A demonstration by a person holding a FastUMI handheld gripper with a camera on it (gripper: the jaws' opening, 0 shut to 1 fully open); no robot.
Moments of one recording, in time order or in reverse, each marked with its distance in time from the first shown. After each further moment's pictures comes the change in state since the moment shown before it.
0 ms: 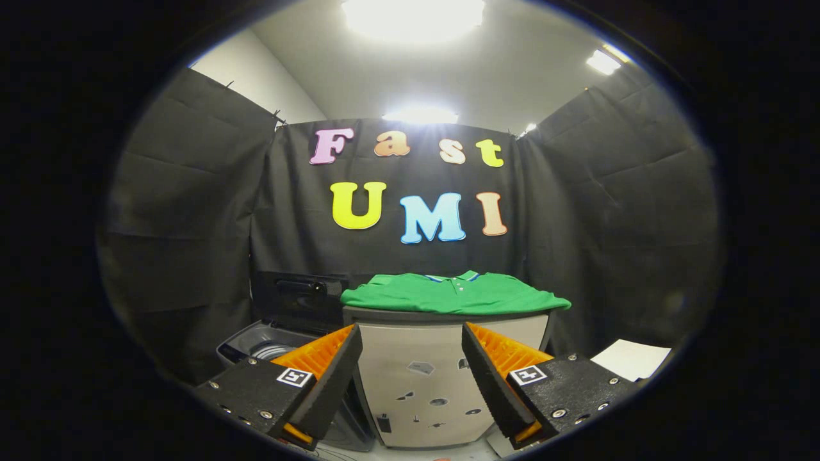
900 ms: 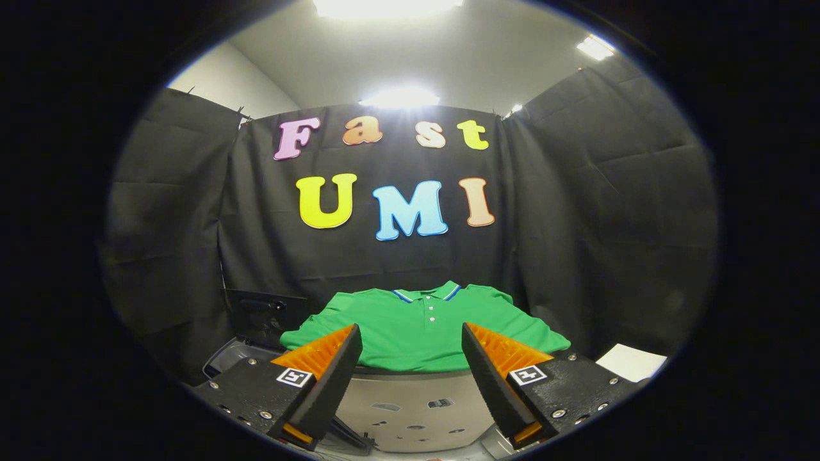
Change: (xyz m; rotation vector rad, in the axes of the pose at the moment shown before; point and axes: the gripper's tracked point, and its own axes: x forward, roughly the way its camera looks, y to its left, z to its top) arm 0.116 -0.060 0.051 0.062 0.095 -0.031
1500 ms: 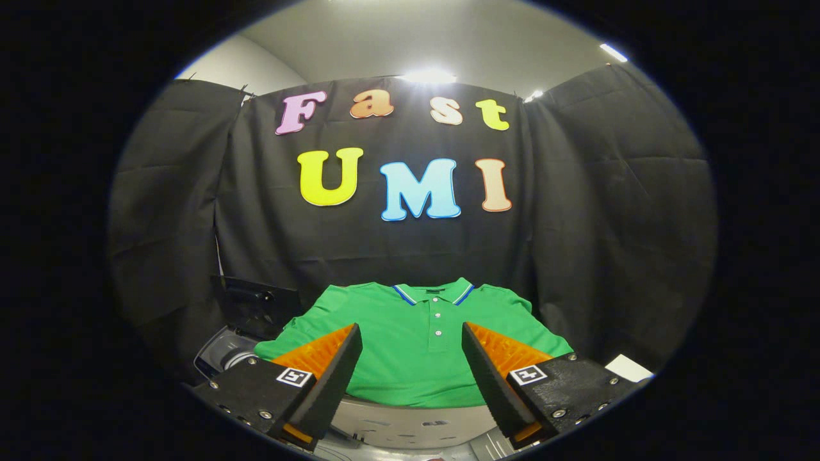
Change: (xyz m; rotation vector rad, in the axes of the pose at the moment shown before) arm 0.082 -0.004 0.002 -0.064 0.128 0.035
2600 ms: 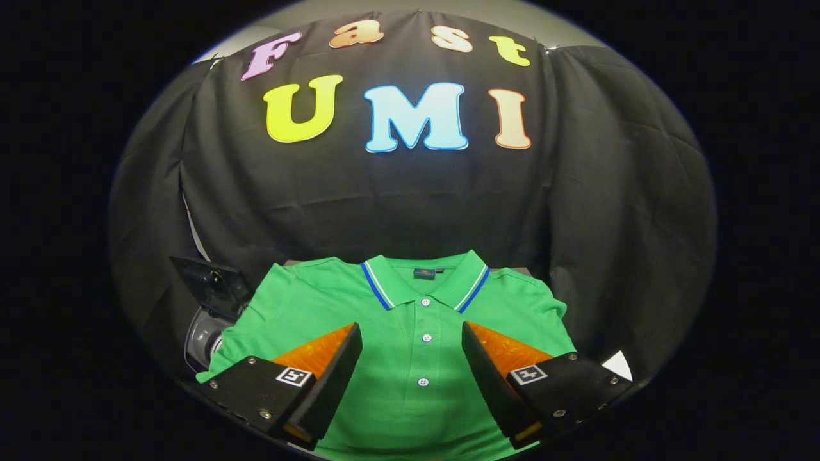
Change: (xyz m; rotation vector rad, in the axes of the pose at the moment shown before) arm 0.149 -0.024 -0.019 -0.014 0.375 -0.013
